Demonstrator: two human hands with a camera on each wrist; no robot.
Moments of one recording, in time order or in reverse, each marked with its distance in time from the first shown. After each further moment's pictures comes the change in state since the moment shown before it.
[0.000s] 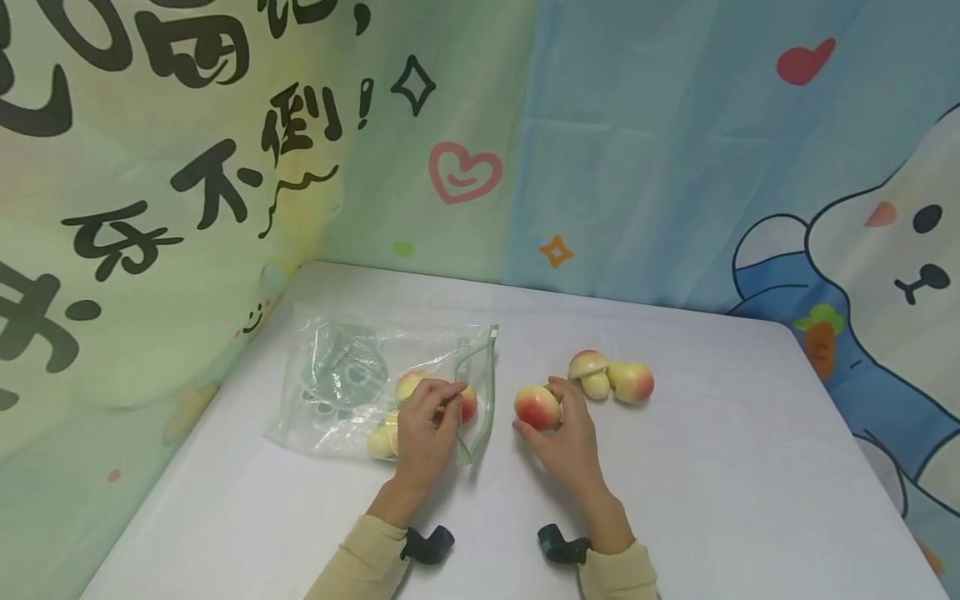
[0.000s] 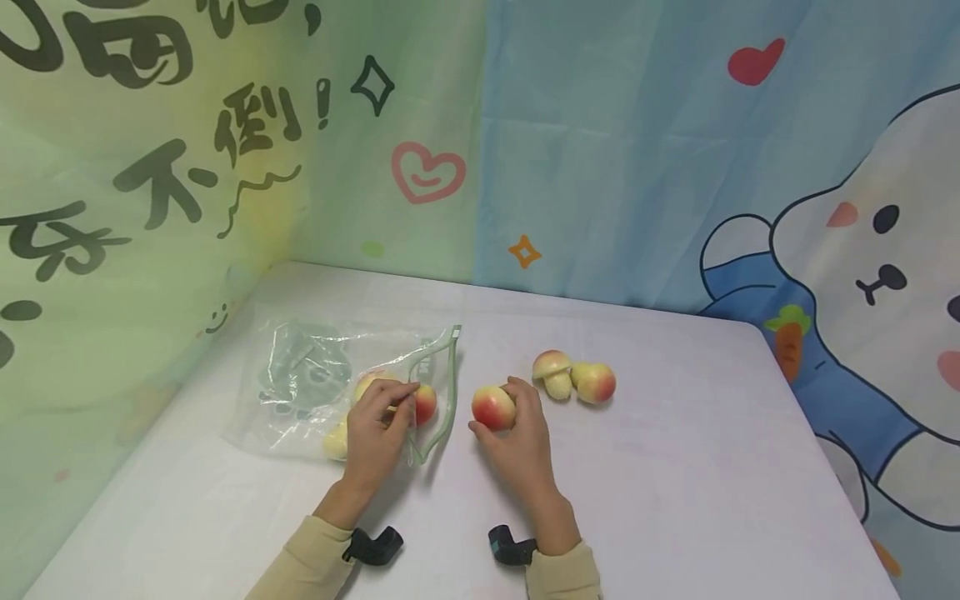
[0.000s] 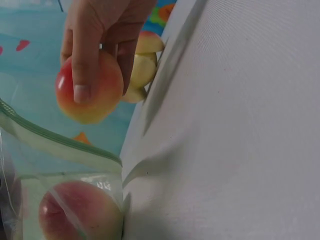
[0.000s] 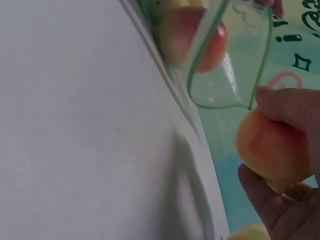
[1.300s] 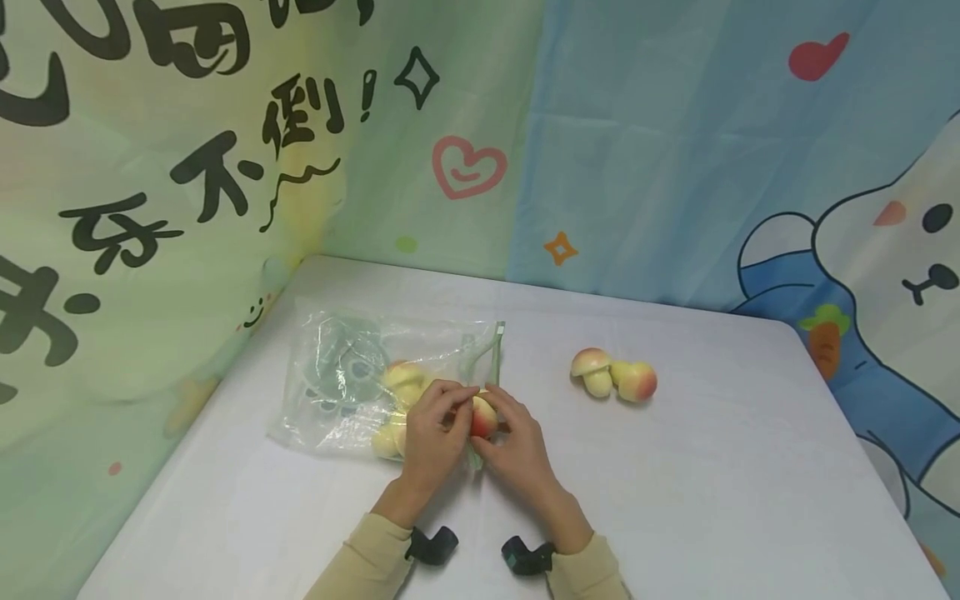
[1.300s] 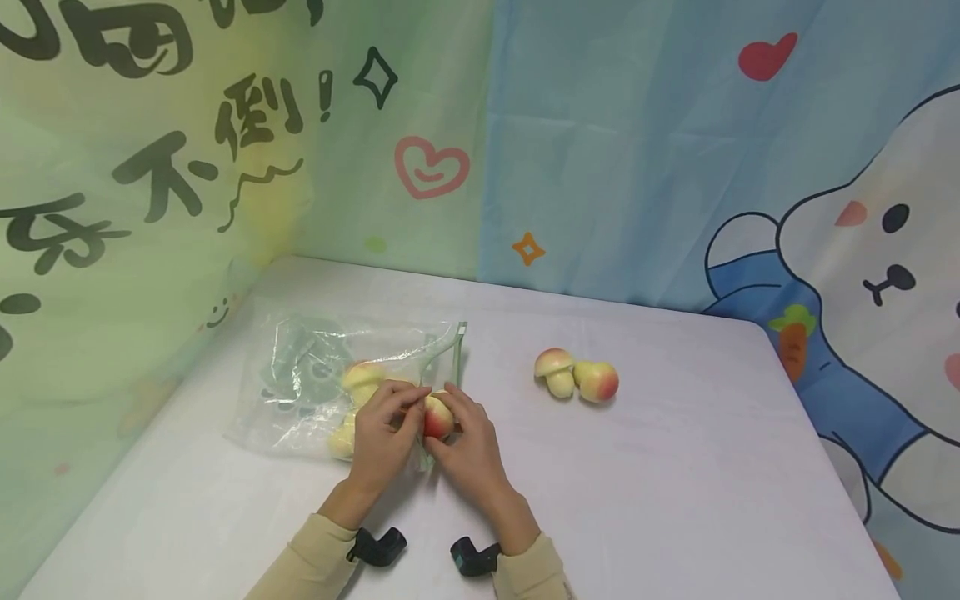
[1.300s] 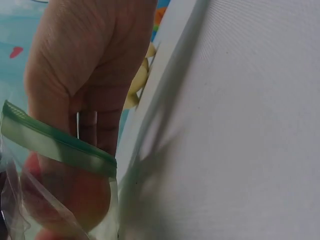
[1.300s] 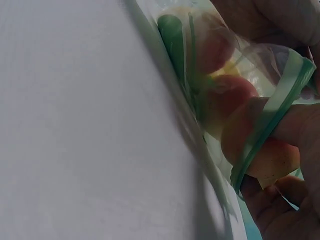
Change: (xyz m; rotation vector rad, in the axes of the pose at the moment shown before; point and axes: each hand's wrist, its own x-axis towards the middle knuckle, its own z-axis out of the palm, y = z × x) left_hand -0.005 -0.011 0.005 -0.038 -0.042 0.077; right_hand -0.011 -0.021 0.053 0.085 -0.178 -0.176
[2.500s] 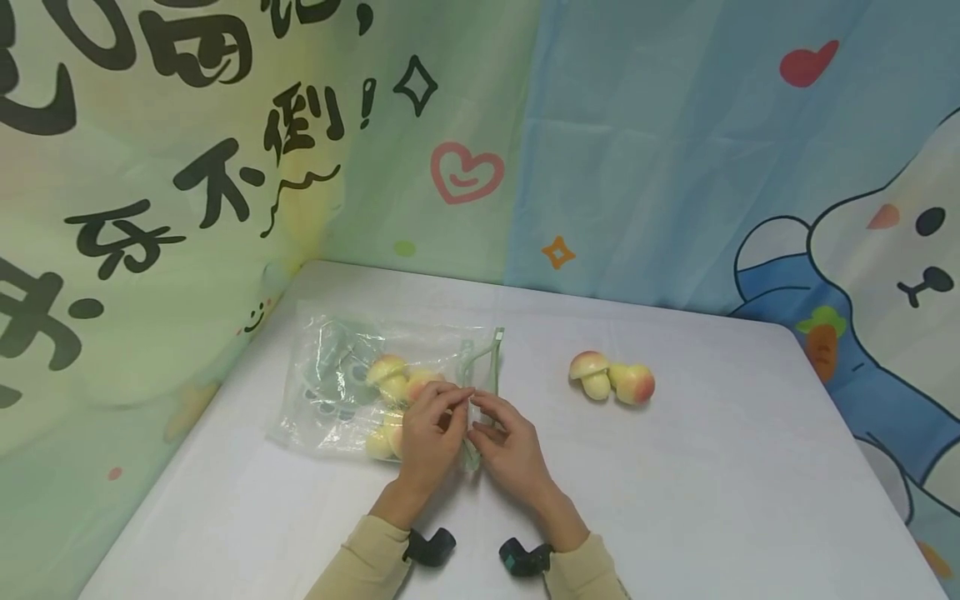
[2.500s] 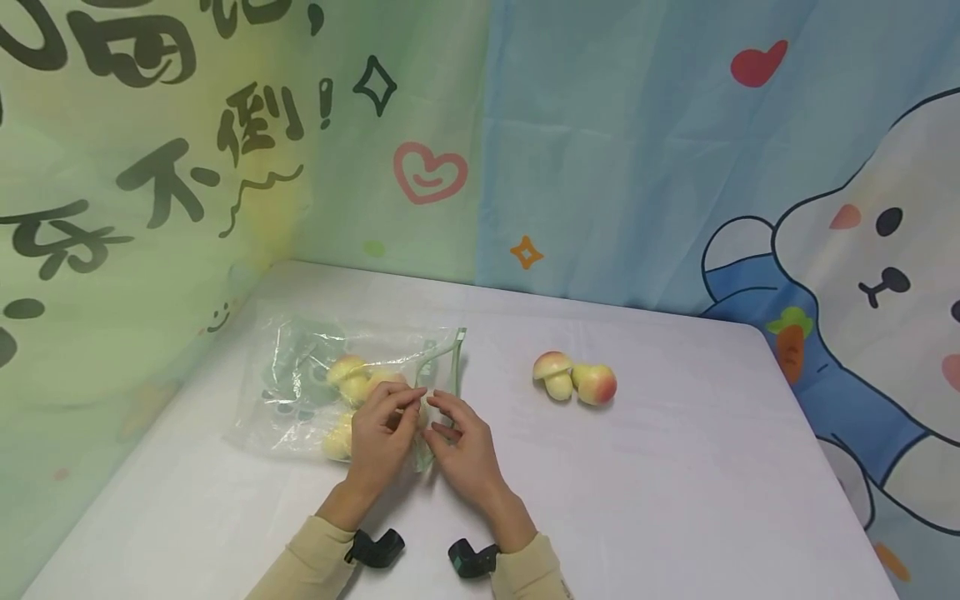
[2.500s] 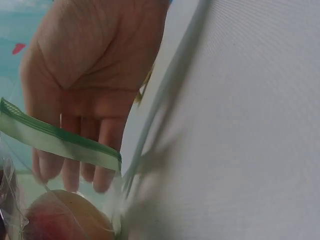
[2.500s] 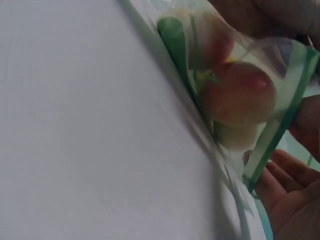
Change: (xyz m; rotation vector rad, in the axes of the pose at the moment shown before) left_hand -0.001 -0.004 -0.001 0.027 0.018 0.013; right_hand 0.002 -0.018 -0.004 0.355 -0.066 0.076
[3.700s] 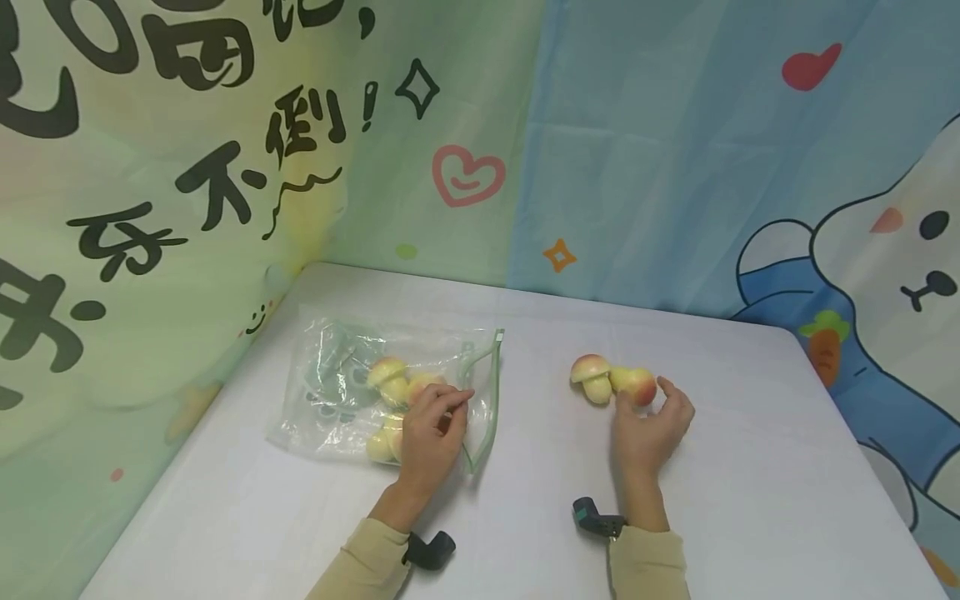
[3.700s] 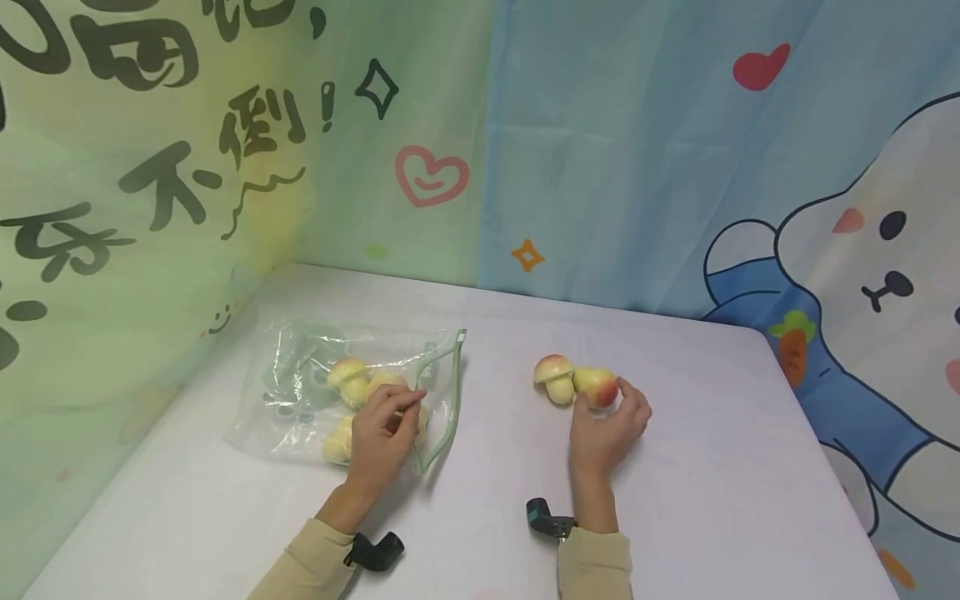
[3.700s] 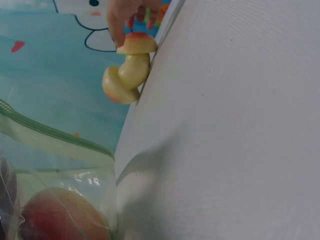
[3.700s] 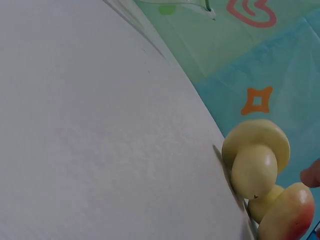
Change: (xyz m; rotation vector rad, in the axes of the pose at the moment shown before) left_hand 0.001 0.002 0.002 -0.019 0.009 -0.033; right_hand 0.002 0.051 -0.136 -0.450 0.958 0.303
